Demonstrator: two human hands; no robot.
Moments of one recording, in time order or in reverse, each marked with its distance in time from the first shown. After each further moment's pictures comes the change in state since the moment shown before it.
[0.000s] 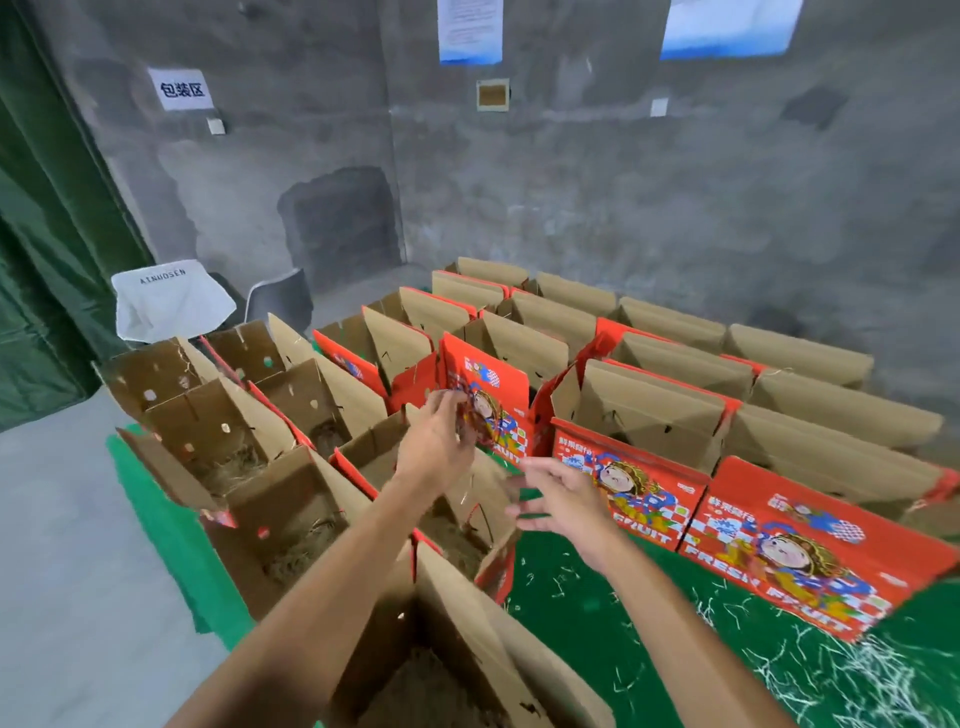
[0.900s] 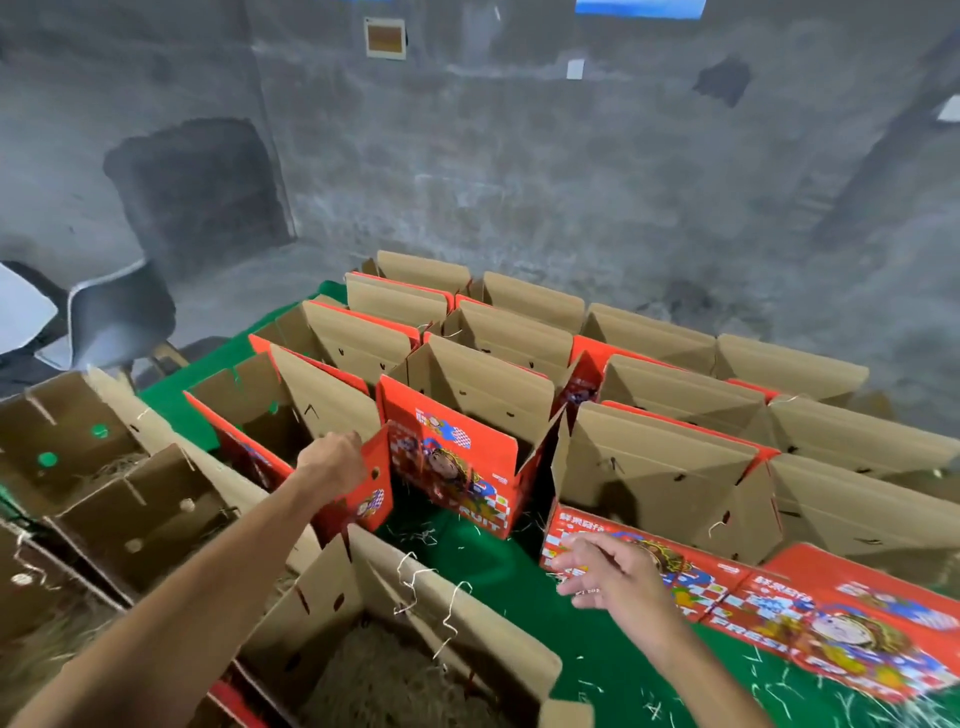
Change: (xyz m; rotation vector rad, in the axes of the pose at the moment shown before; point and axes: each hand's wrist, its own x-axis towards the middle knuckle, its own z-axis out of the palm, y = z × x) left_hand 0.250 -0.195 0.085 0.440 -0.523 -0.194; right_hand 0.136 0.019 -0.036 -0.153 0.311 0.118
